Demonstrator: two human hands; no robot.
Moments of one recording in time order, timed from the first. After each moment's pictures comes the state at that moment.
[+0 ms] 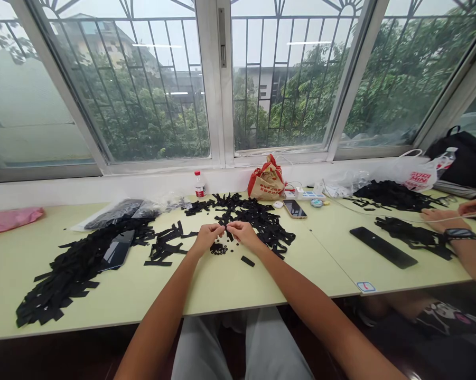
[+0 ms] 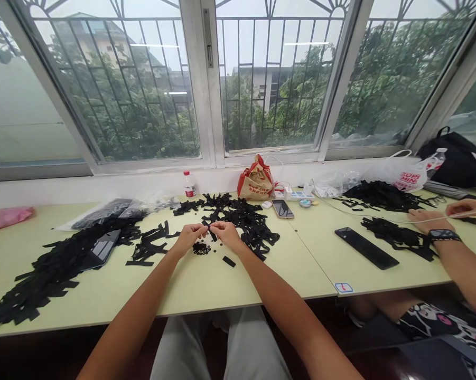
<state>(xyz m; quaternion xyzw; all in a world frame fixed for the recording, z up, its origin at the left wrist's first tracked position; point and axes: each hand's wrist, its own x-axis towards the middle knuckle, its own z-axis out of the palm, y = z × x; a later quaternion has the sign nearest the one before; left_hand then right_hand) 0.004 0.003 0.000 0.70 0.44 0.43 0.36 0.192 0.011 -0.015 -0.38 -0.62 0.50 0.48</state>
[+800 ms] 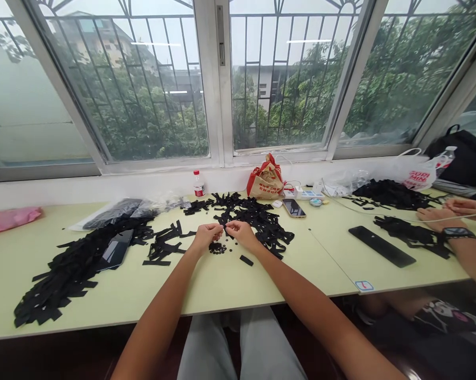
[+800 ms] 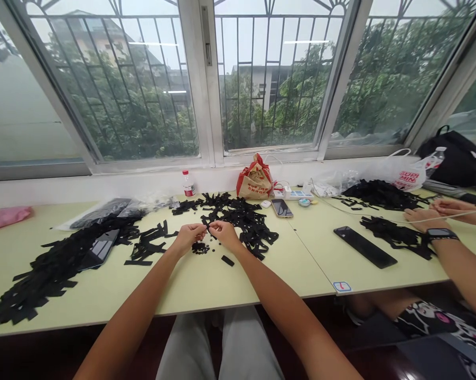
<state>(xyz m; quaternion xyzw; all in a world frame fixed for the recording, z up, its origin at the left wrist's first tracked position) 0.011 0.000 -0.002 0.57 0.43 0.47 0.51 0.191 0.010 -0.017 -0.38 -0.67 0.39 0.50</state>
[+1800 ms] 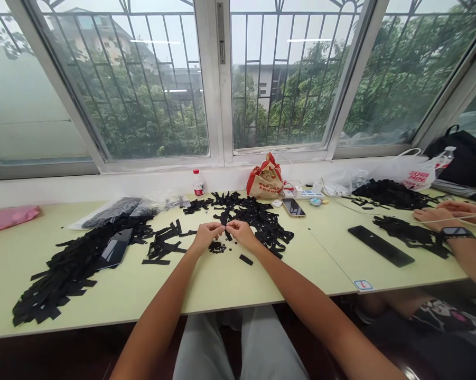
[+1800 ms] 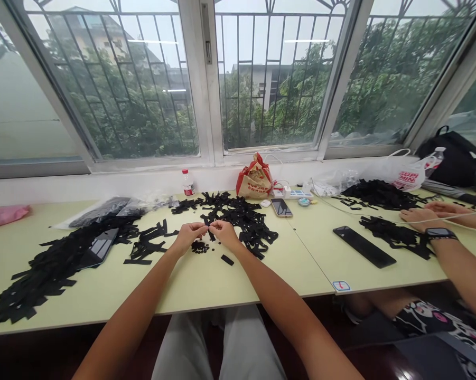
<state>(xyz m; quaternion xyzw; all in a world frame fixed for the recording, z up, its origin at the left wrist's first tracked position) 0.010 -0.001 0.001 0.65 0.45 0.45 0.42 0.190 0.006 -0.012 -0.40 -0.64 0.44 0.48</state>
